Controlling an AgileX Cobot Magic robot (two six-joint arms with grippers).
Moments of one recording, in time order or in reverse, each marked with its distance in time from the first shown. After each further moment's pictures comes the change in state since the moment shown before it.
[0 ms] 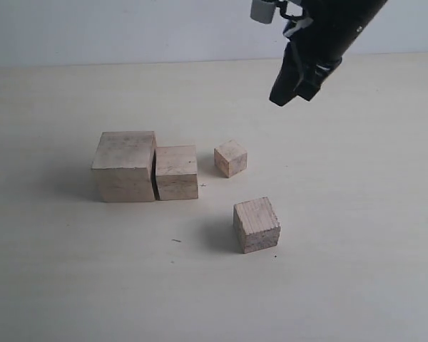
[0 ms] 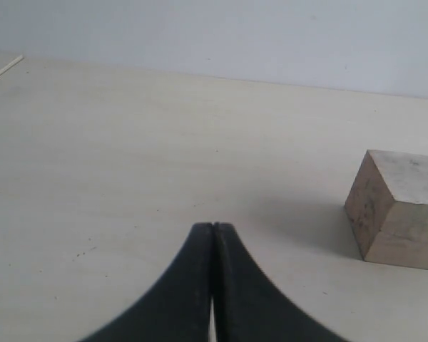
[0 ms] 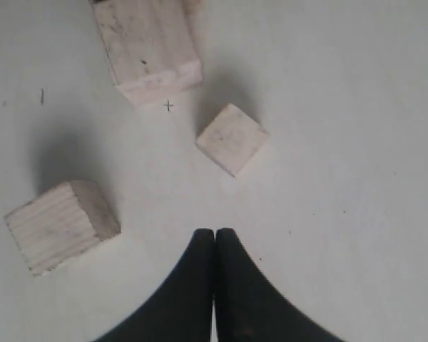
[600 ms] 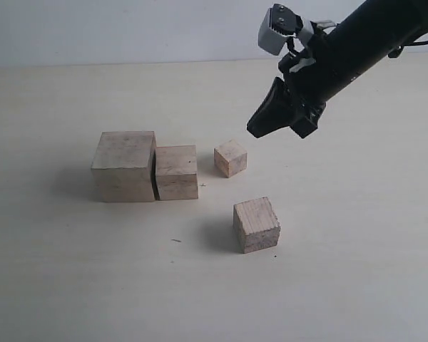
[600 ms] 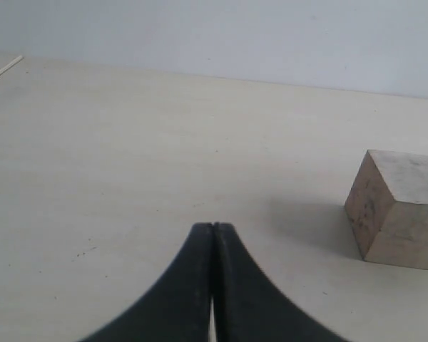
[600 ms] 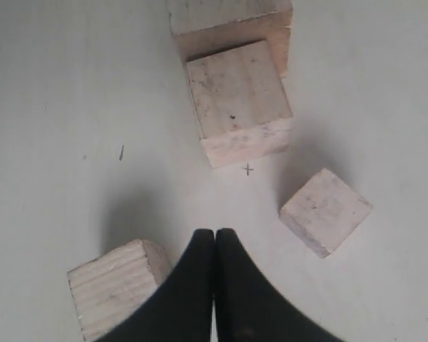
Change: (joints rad) left arm 0.000 0.000 0.000 0.000 0.000 0.000; right arm -0.040 -0.006 0.243 0.377 -0.064 -0.376
